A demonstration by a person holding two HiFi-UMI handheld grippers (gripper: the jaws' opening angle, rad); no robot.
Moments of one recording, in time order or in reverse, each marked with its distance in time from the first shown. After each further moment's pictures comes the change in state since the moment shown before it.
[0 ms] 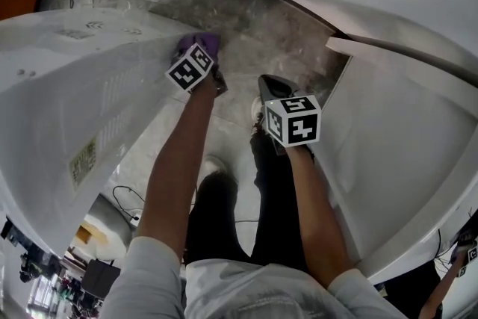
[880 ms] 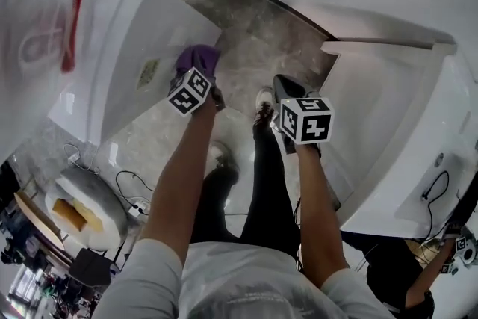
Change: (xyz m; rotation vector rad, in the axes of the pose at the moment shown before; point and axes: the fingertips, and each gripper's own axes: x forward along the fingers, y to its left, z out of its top) left arm -0.211 0.019 0.046 -0.036 -0.171 -0.067; right arm -0.154 0.081 0.029 -0.034 -0.078 -0.043
